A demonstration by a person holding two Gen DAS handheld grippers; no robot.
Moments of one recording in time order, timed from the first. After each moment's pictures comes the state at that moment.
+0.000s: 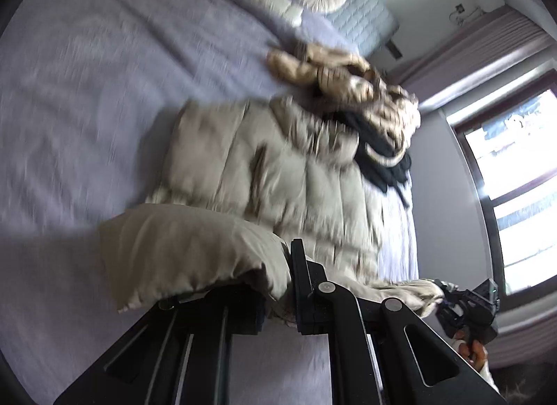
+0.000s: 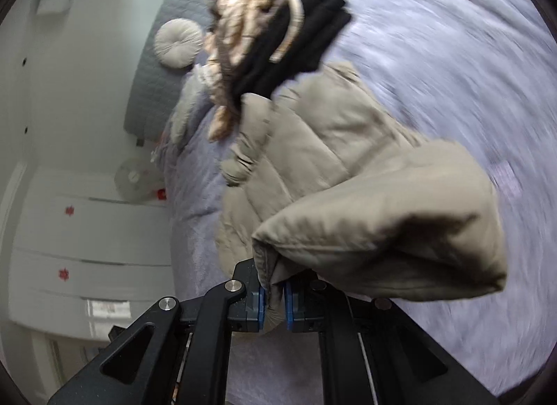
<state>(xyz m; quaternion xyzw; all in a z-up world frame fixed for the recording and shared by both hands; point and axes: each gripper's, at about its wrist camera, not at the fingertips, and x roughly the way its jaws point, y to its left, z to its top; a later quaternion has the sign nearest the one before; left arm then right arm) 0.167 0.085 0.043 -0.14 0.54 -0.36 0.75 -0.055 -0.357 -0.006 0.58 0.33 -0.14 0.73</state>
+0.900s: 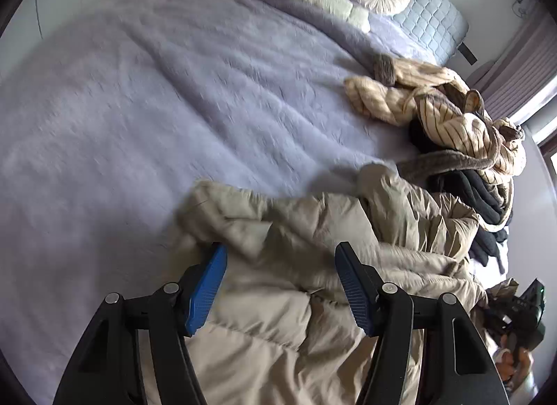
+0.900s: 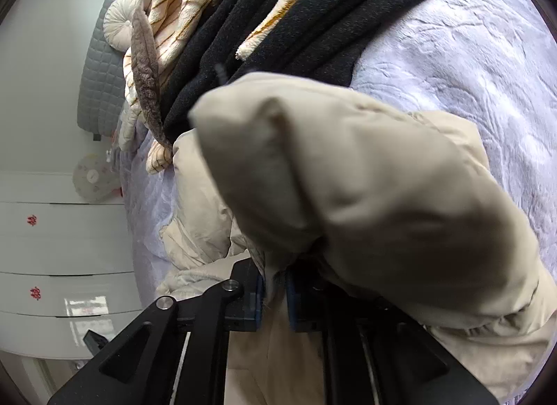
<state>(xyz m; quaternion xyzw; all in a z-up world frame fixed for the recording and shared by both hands) 0.340 -0.037 -0.047 -0.05 0.54 -0.23 0.81 0.150 -0.472 -0.136 0.57 0.41 -0.17 0.69</state>
